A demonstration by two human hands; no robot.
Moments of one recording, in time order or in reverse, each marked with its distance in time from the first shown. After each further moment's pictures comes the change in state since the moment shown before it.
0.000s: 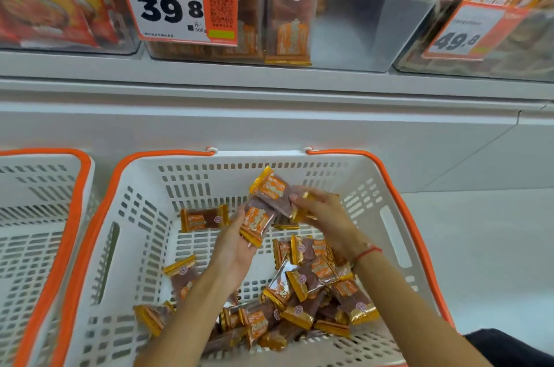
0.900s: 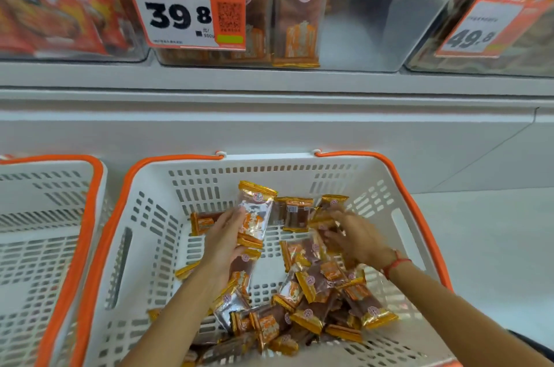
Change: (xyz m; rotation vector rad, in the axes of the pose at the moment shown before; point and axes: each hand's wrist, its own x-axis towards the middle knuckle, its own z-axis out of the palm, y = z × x) left_hand 0.001 0.022 -0.021 0.463 0.119 0.201; right_hand 0.009 0.045 -0.052 -1.191 -0.061 -0.358
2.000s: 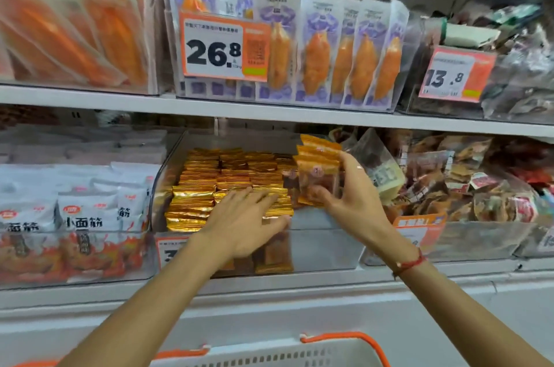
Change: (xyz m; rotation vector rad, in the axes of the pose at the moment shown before) left_hand -0.044 0.318 0.108 1.688 0.067 1.057; right_hand 0.071 -0.130 -0.331 0.237 0.846 -0.218
